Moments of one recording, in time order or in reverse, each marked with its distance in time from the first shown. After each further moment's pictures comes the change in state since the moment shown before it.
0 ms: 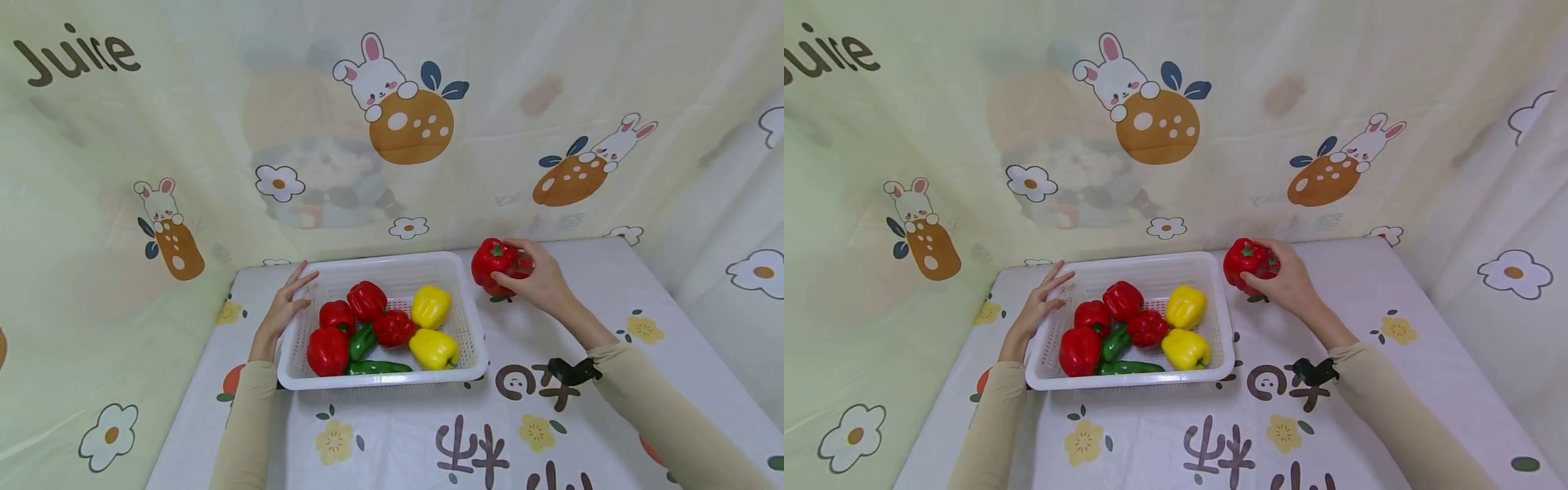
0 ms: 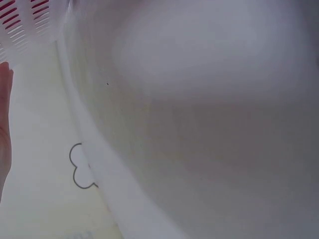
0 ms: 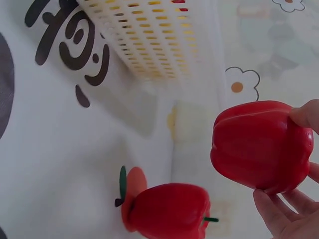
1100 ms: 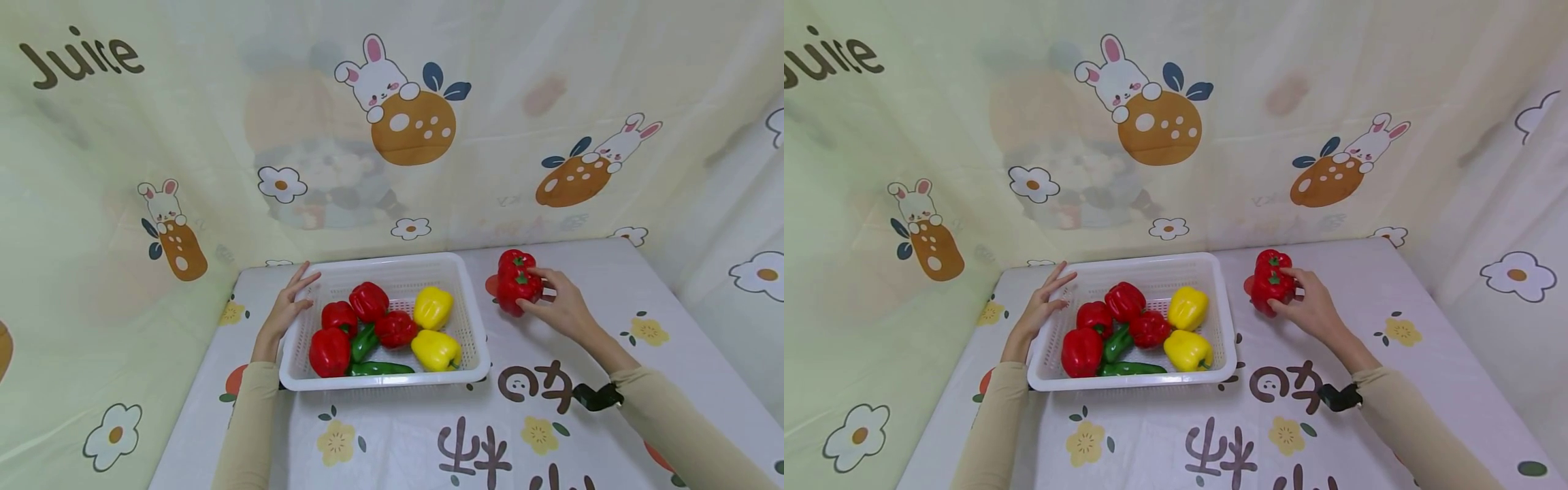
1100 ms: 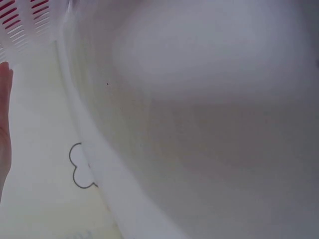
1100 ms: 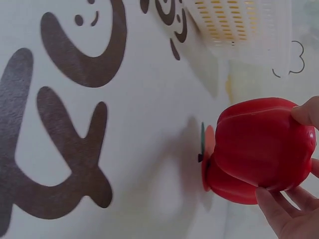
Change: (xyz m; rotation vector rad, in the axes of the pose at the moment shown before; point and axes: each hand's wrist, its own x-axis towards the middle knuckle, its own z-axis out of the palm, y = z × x) left_hand 0.000 -0.001 -0.001 -0.024 0.001 -0.008; right_hand -0.036 0.058 -0.002 -0.027 -0.057 0.122
